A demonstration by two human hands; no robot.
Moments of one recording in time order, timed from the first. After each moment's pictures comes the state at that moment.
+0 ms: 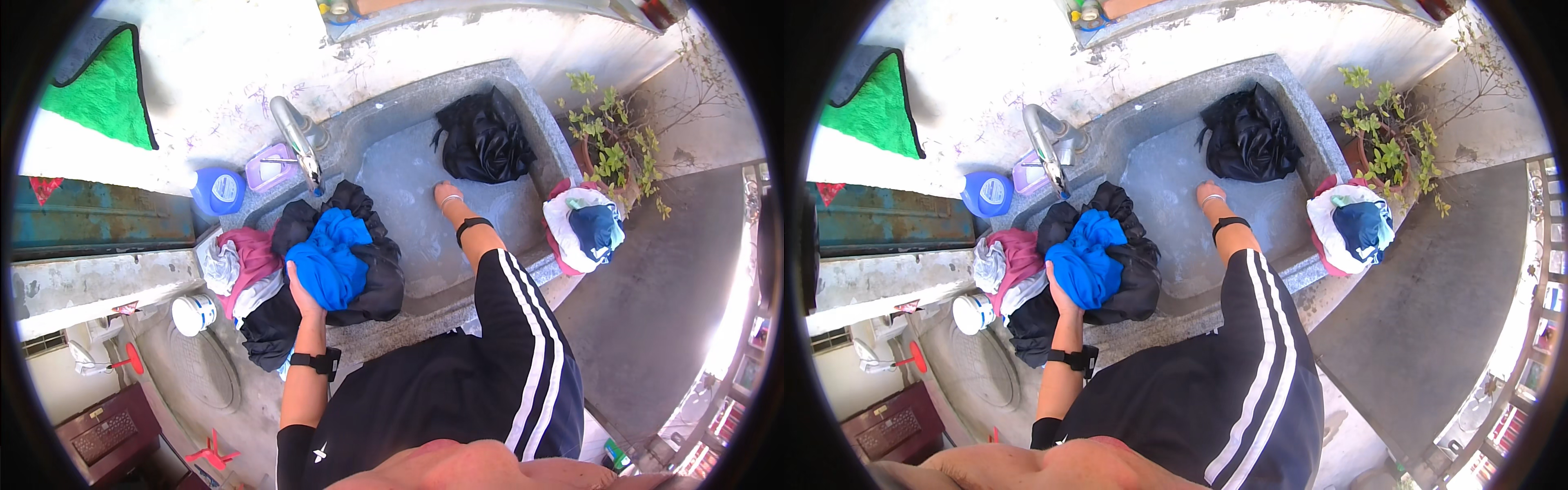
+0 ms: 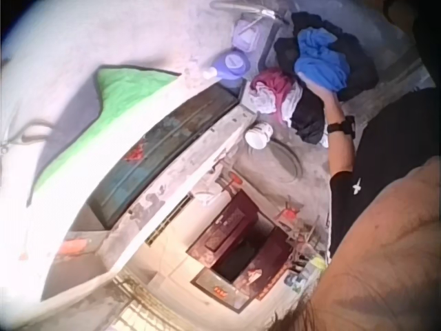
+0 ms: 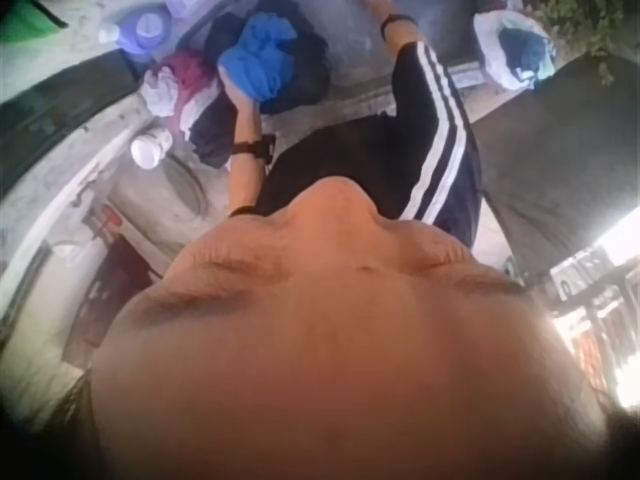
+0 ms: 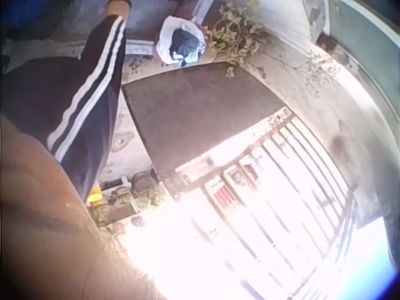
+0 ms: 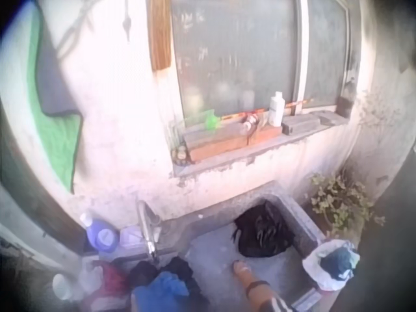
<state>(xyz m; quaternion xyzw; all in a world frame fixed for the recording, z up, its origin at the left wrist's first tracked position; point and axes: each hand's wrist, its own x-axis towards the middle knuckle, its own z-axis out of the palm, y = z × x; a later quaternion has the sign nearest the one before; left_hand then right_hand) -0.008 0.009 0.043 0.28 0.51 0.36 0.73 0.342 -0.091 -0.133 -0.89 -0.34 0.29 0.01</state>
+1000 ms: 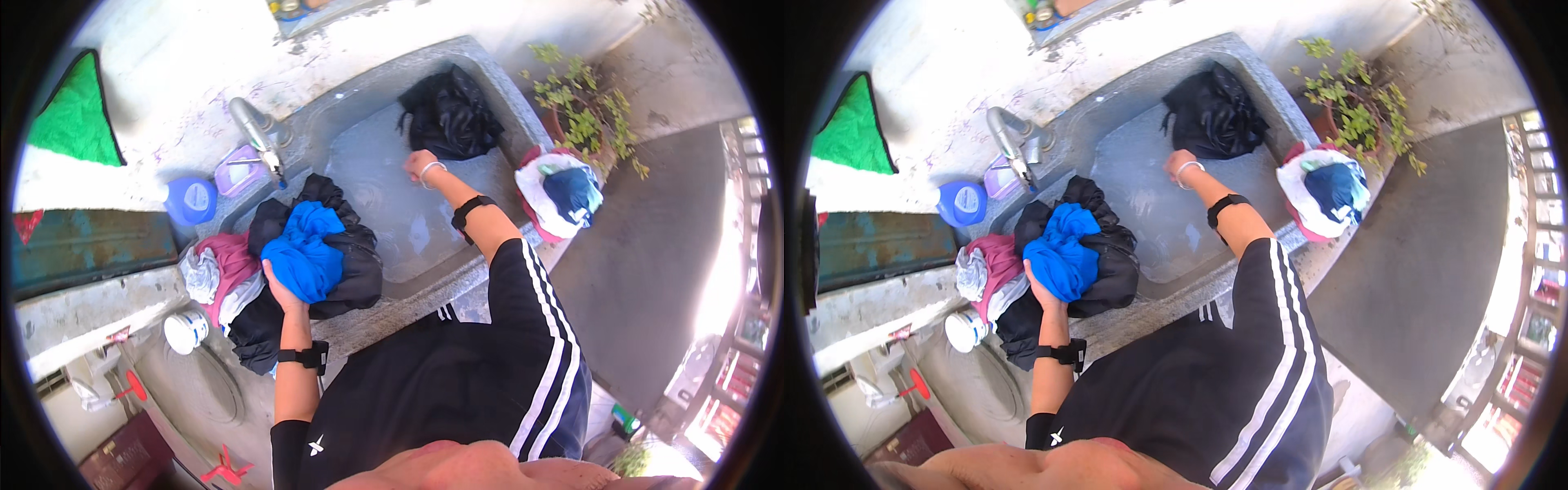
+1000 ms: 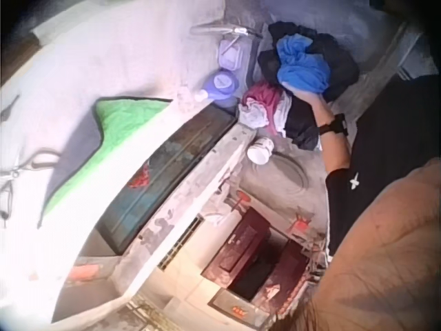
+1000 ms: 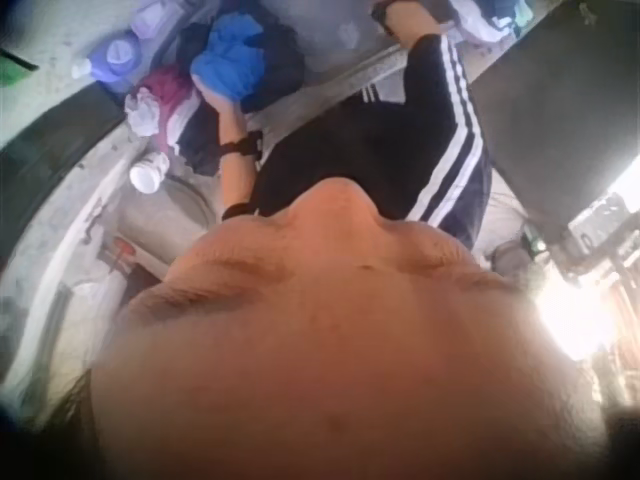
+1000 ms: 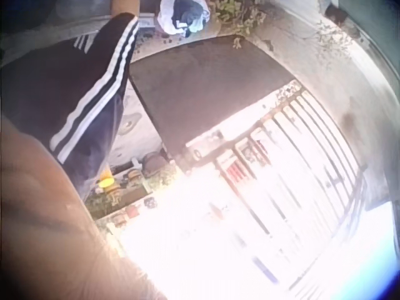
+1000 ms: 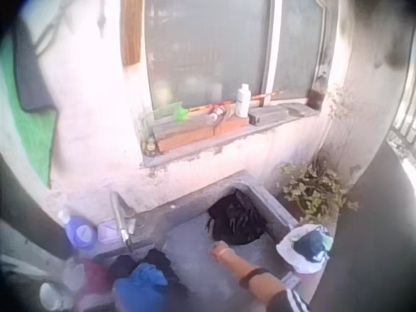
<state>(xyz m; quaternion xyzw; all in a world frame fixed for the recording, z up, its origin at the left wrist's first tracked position) -0.014 0.015 0.033 0.27 0.49 0.36 0.75 0.362 -0.096 -0.088 -0.82 -0.17 0.41 0.36</state>
